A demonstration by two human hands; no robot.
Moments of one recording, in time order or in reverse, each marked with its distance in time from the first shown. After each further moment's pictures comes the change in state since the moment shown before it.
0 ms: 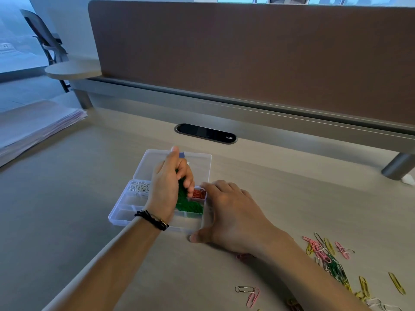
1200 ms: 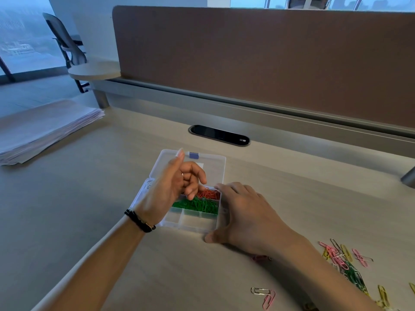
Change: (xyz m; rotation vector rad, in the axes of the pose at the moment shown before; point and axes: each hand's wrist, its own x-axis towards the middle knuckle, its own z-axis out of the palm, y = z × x) left_hand -0.009 0.015 -0.042 0.114 -0.346 -0.036; right_hand 0.002 0.002 0.005 0.016 -0.001 -0.017
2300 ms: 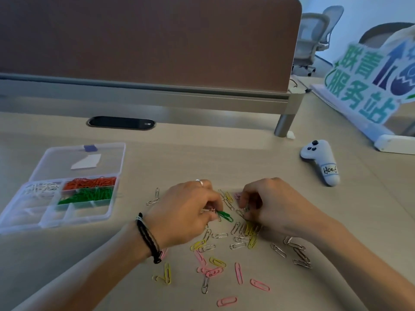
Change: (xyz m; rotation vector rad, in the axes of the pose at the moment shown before) left_hand -0.014 -0.011 0.203 1.146 -0.472 0.304; right_hand -0.178 0.126 -0.067 0.042 0.022 0.451
